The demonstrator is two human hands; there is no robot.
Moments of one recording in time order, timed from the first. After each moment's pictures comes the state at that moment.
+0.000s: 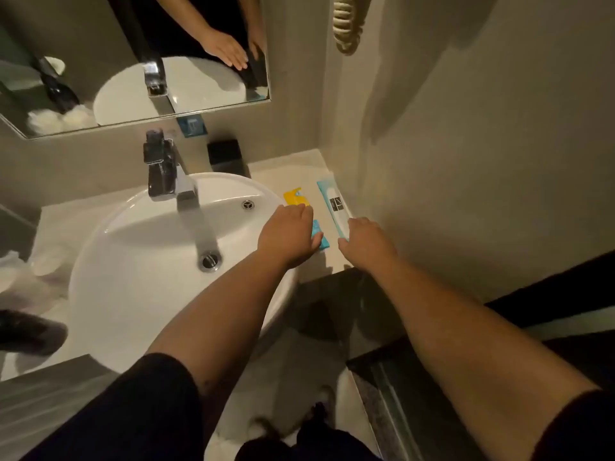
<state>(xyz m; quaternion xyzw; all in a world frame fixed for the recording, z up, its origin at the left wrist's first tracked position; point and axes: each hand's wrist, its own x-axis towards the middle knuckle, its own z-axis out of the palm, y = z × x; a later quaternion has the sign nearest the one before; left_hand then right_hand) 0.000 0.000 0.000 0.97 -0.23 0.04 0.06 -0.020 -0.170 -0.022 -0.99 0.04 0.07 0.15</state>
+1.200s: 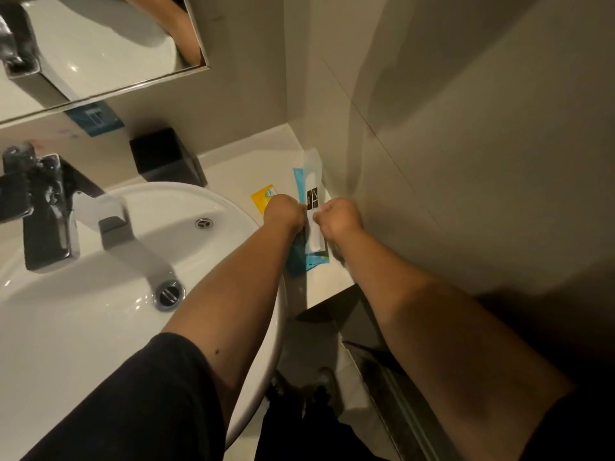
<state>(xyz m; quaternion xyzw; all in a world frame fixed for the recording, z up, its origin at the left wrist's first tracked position) 0.148 -0.069 -0.086 0.85 0.13 -0.25 0.44 0.102 -0.165 -0.070 -0.84 0.31 0.16 0.43</state>
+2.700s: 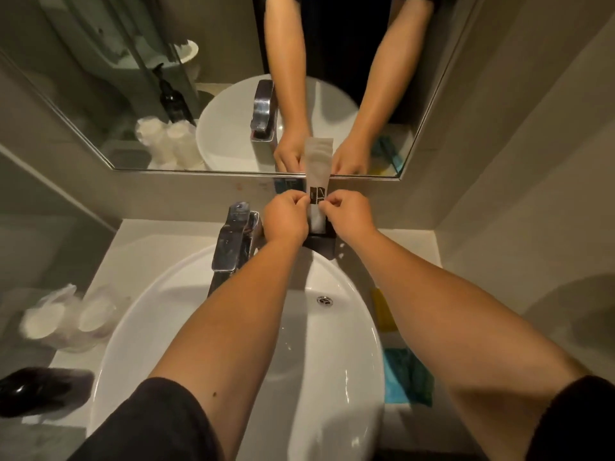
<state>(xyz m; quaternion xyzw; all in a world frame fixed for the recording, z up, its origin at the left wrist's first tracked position) 0.250 0.141 -0.005 0.85 0.26 0.09 0.45 0.290 0.027 -0.013 -0.89 -0.06 0.08 0.44</state>
